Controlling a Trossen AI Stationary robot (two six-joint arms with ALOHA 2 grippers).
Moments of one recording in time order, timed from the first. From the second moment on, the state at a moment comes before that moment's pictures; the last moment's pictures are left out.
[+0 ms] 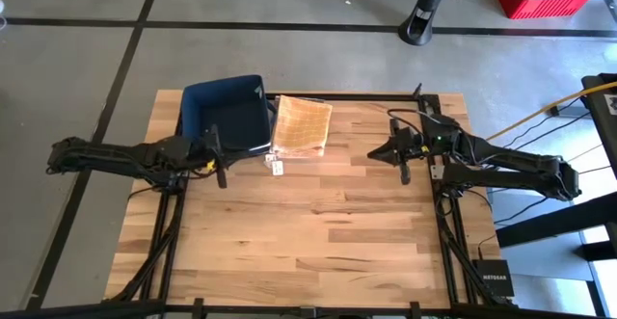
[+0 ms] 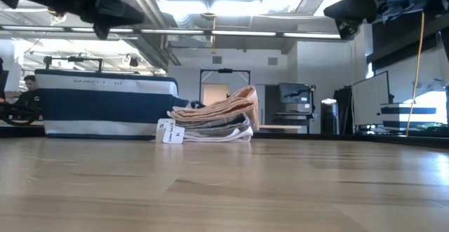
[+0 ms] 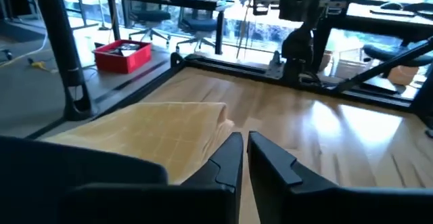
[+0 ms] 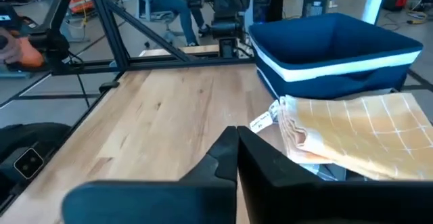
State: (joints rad) left arm -0.03 0.54 0.37 0.01 -0.34 -0.14; right arm -0.32 0.66 0.50 -0.07 -0.43 0.00
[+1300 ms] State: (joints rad) left arm -0.02 0.10 0.05 0.01 -0.29 -0.15; right arm -0.31 0.15 0.01 0.08 -0.05 0.31
